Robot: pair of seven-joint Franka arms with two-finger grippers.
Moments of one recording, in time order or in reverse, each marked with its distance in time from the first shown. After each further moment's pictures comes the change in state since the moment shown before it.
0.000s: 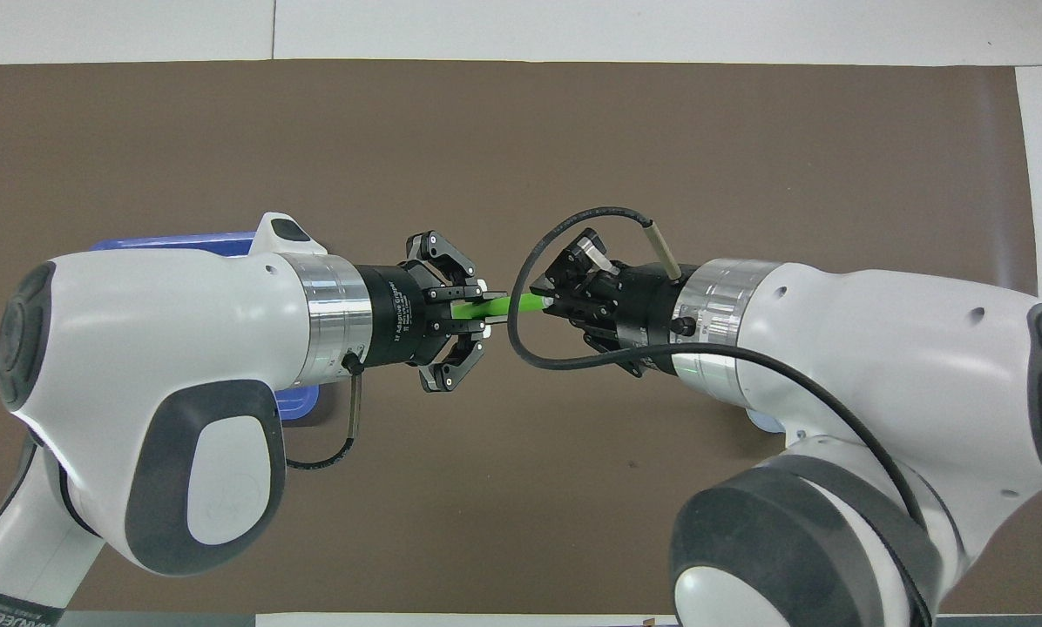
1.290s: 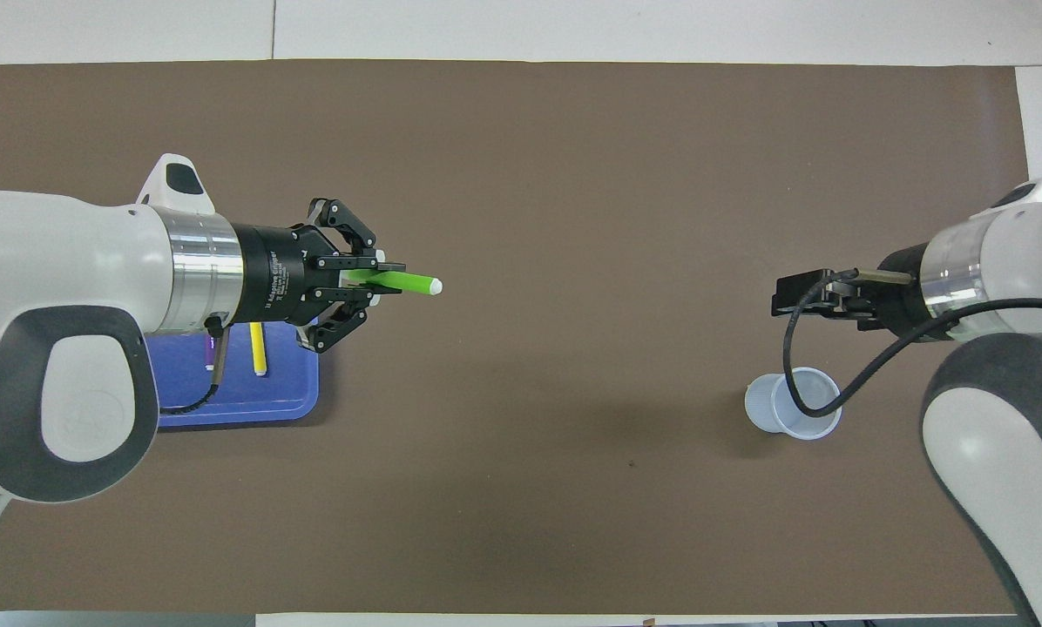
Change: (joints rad) left arm 0.256 0.000 0.004 -0.017 0.061 -0.183 0.602; right arm -0.388 -0.013 -0.019 0.047 -0.472 -0.533 -0.990
